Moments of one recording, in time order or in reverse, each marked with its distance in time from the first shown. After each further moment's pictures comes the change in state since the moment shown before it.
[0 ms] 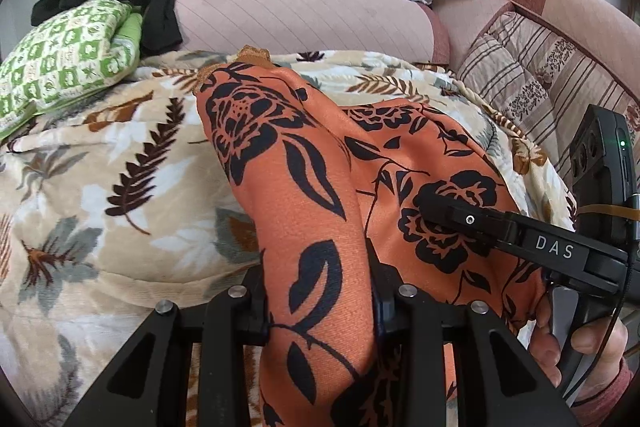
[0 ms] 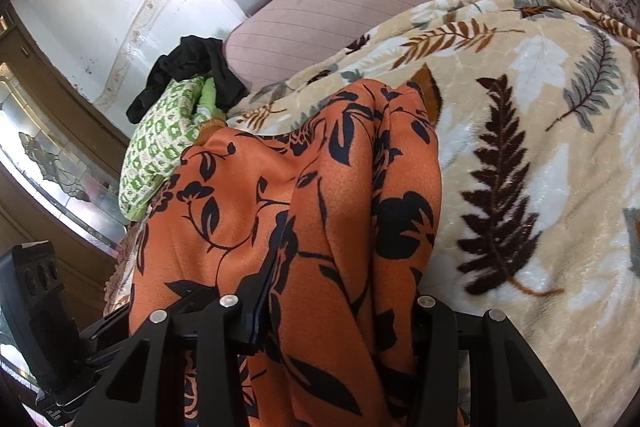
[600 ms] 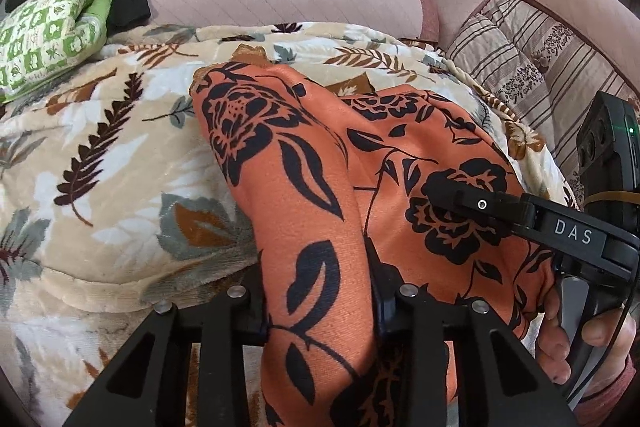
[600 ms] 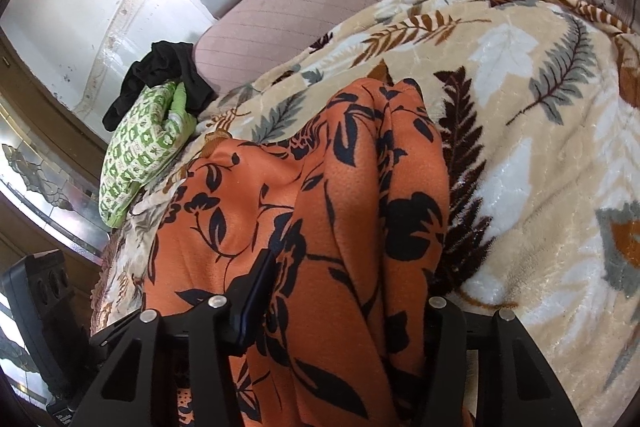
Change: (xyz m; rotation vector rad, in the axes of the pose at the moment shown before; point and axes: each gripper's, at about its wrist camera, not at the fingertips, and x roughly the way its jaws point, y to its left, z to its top) left arm 0.045 -0.018 -0.002 -0.002 0.069 -0.064; right arm -0.001 -0.038 0.008 0.039 0.013 -0.065
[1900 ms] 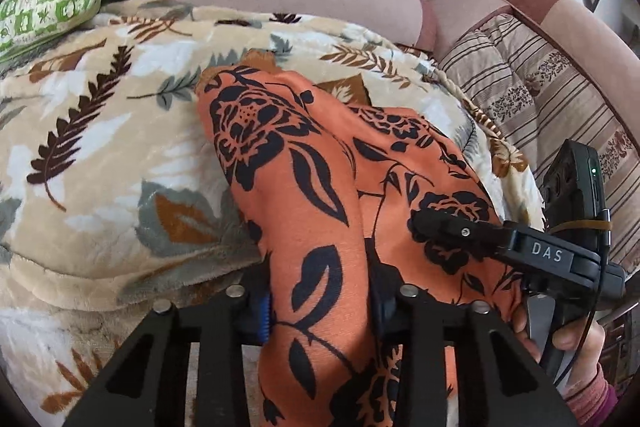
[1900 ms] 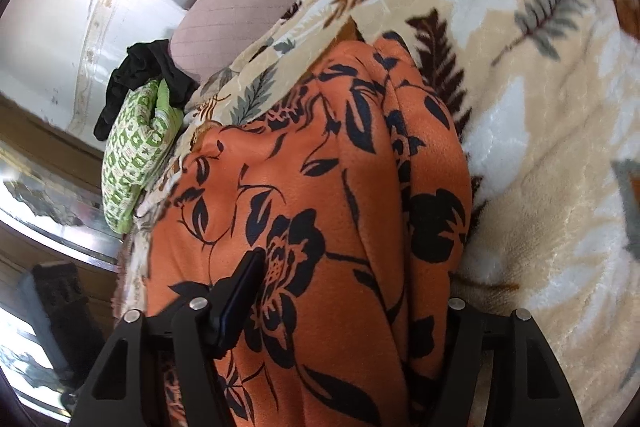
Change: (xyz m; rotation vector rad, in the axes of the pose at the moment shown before) left arm 0.011 0.014 0.004 -0.088 0.021 -0.121; right arm 0.023 -0.021 0.002 0.111 0.109 0.025
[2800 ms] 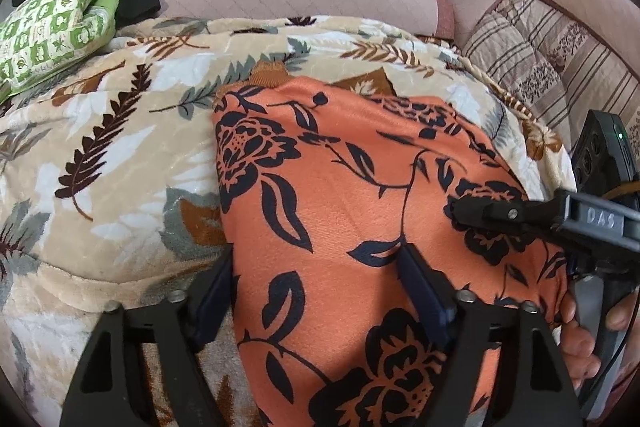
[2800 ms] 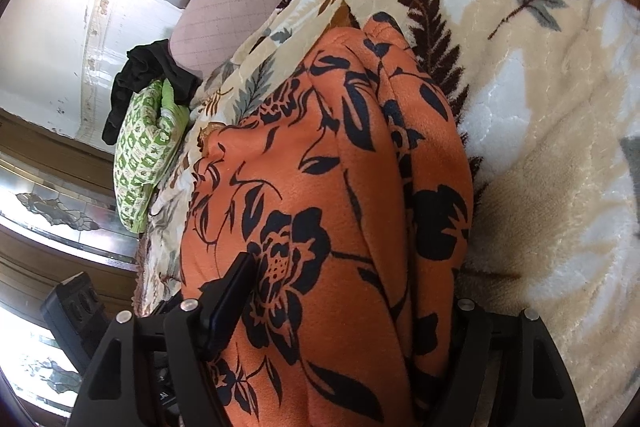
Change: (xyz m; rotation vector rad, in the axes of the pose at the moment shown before) left arm 0.006 -0.011 -0.007 0.067 -0.028 0.158; right arm 0.003 -0.014 0.004 0.065 0.066 0.071
